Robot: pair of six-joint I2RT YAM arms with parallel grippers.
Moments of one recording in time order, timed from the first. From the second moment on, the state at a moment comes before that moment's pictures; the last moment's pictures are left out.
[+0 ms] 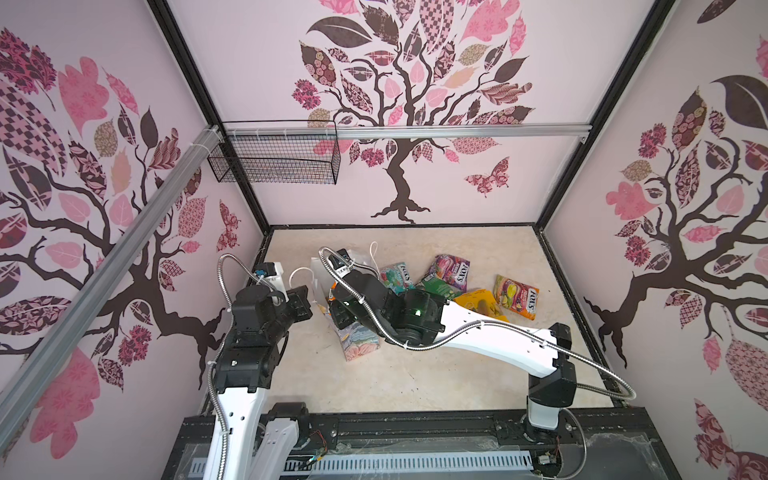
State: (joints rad) left arm 0.00 0.69 0.88 -0.62 0.18 -0.35; right arm 1.28 1.87 2.00 -0.63 0.46 0.44
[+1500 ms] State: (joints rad) left arm 0.00 0.68 0.88 -0.61 0.19 -0.36; right arm 1.34 1.77 1.81 -0.59 0.72 0.64
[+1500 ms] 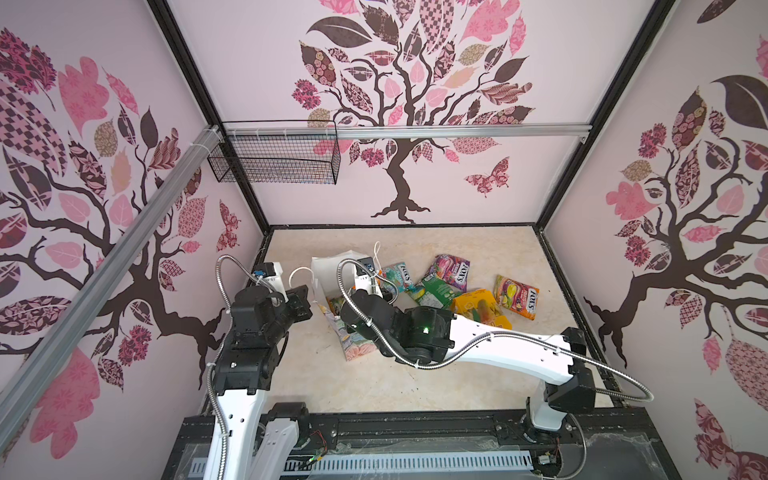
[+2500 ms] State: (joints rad) left arm 0.00 0.68 0.88 -0.61 0.19 -0.36; right arm 1.30 1.77 1.74 -0.52 0.55 0.69
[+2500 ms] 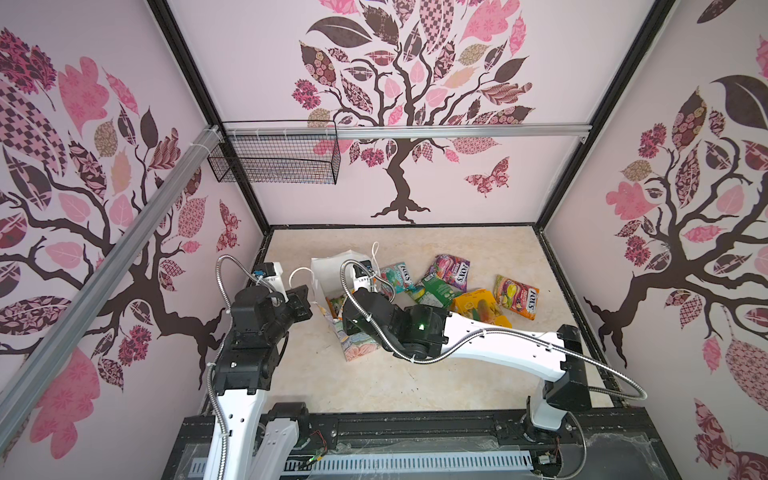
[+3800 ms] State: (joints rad) left arm 0.00 0.70 0.88 -0.63 0.17 -0.35; right arm 1.25 1.39 1.42 -0.46 0.39 0.56
